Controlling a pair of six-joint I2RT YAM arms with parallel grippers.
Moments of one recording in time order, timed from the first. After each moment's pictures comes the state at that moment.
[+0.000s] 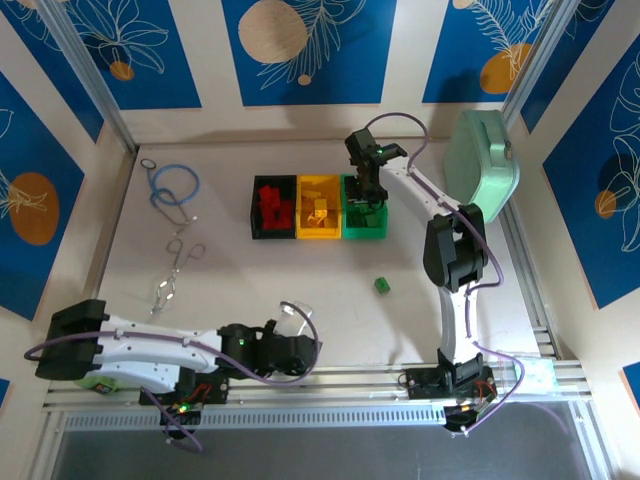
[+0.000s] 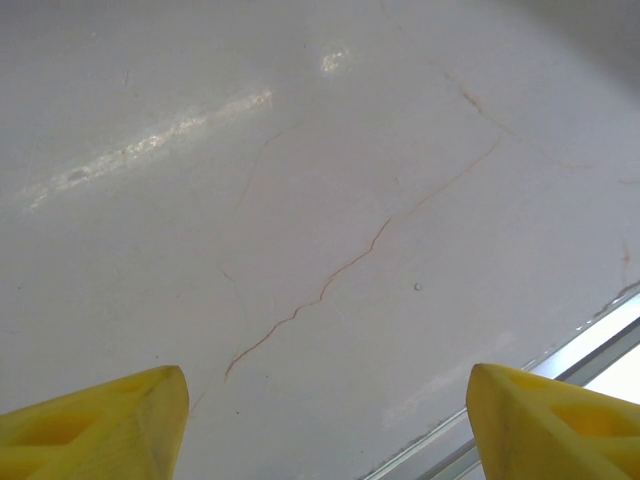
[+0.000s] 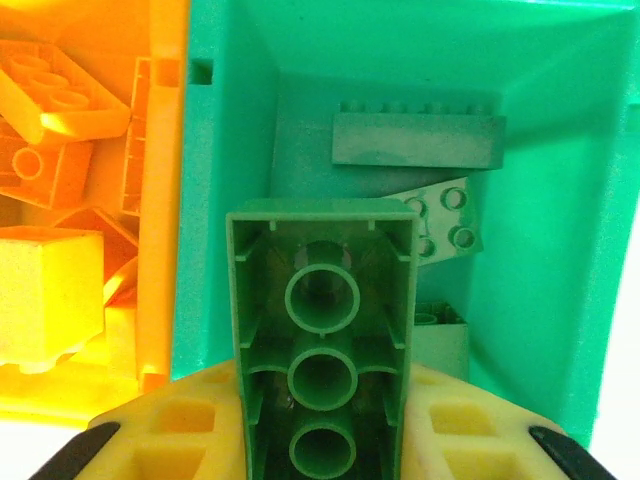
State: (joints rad) left arm -1.52 1.19 0.63 -0.48 -0.50 -0.92; right arm 0.42 2.09 1.86 -1.00 0.06 0.31
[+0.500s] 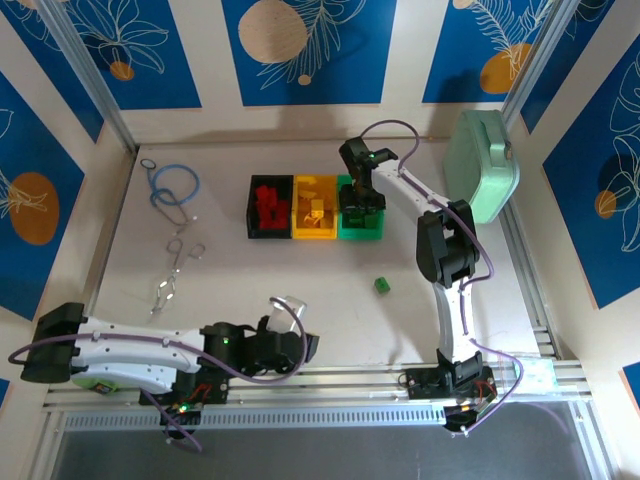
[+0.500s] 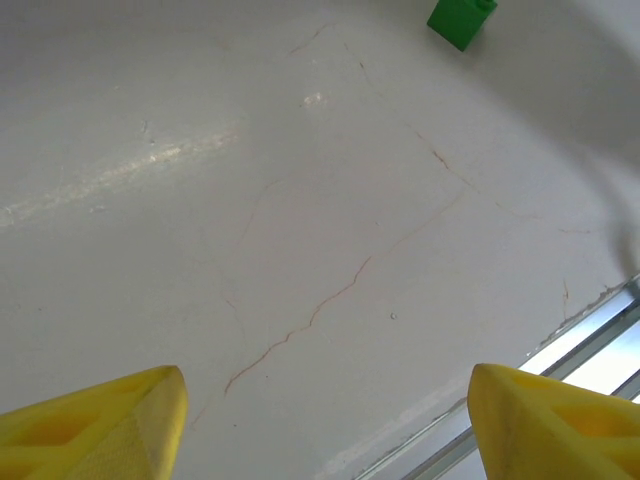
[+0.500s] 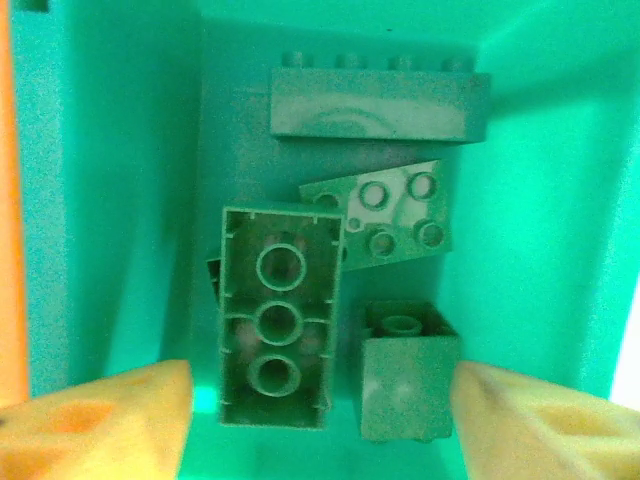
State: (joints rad) left arm -1.52 1.08 0.62 -0.48 -0.54 -0.93; right arm 0.44 2.15 1.87 -1.02 0.12 0.33
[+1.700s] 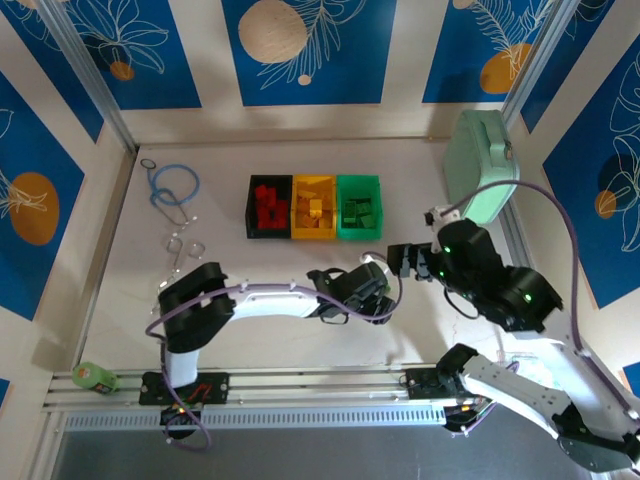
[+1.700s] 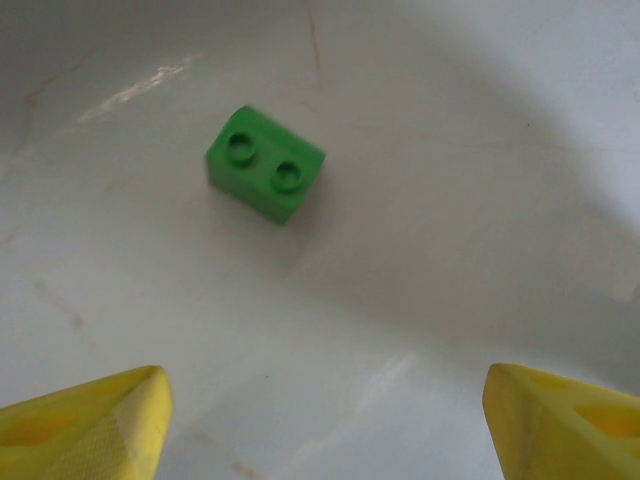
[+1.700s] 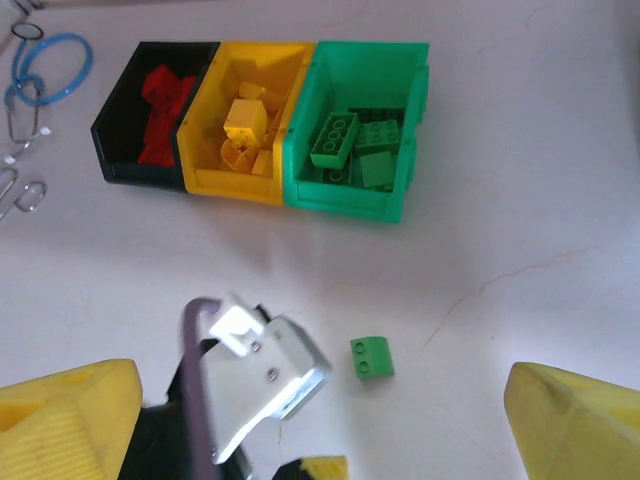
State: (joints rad) left arm -1.20 1.90 1.26 -0.27 -0.09 -0.58; right arm 0.69 0.75 1.13 -1.05 0.25 0.45
